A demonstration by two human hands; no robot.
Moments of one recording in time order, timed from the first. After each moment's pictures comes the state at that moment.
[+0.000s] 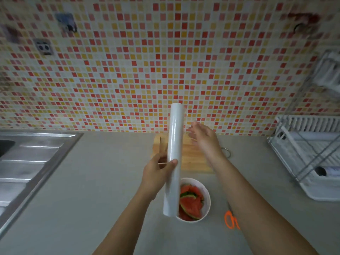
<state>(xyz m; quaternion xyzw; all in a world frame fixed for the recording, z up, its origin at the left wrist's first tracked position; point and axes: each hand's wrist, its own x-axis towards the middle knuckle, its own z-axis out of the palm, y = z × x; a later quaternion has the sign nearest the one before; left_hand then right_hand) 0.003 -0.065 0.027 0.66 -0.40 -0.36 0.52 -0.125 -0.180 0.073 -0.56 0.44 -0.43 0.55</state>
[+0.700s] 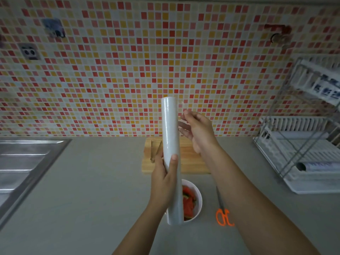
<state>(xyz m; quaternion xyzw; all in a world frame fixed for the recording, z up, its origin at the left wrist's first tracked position) -0.053 -0.043 0.055 0.59 -0.43 -0.32 0.60 -0.124 -0.167 0.130 -0.45 0.37 -0.52 0.62</state>
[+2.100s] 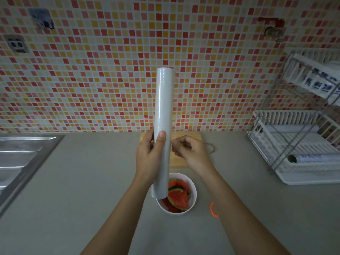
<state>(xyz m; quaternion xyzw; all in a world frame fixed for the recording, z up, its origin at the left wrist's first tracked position) -0.027 -0.067 0.076 0.58 -0.45 -0.25 0.64 -0.147 -0.122 0.068 -0.62 0.37 -0.45 0.53</state>
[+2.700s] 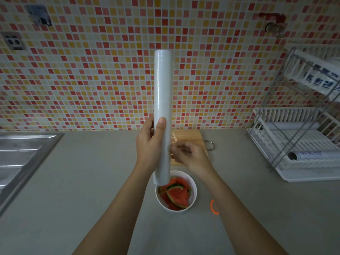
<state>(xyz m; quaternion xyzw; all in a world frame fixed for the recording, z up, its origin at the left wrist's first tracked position) -0.026 -0.083 0.091 0.55 -0.45 -0.23 0.66 -0.156 -0.115 0.052 -0.64 0.35 -0.42 0.54</state>
